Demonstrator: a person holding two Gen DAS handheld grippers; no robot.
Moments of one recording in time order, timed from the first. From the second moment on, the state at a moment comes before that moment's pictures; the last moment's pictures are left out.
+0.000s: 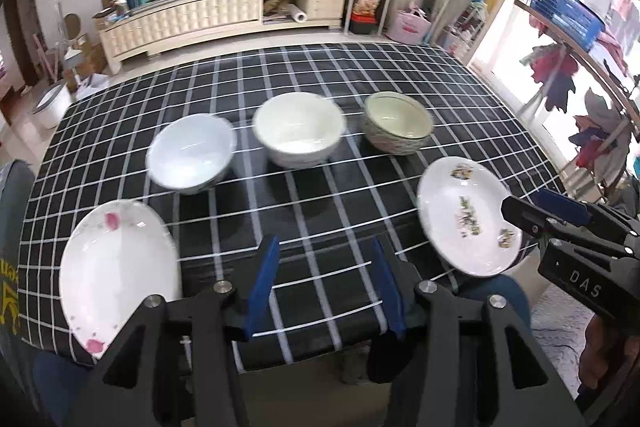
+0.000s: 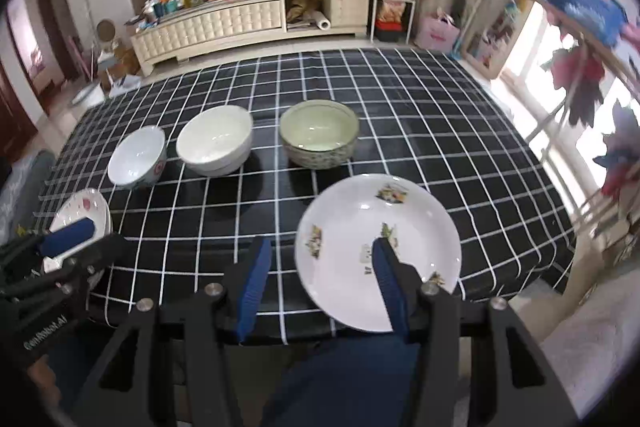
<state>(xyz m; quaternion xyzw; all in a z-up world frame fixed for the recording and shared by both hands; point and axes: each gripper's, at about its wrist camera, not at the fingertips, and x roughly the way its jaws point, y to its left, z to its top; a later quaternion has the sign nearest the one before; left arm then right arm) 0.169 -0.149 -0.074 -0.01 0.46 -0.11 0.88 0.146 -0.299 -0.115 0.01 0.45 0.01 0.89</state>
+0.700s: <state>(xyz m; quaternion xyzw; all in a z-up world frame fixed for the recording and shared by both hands) 0.233 -0.247 -0.129 0.02 0.52 -0.16 0.84 0.183 -0.397 -0.164 0.01 0.49 -0.05 0.87</state>
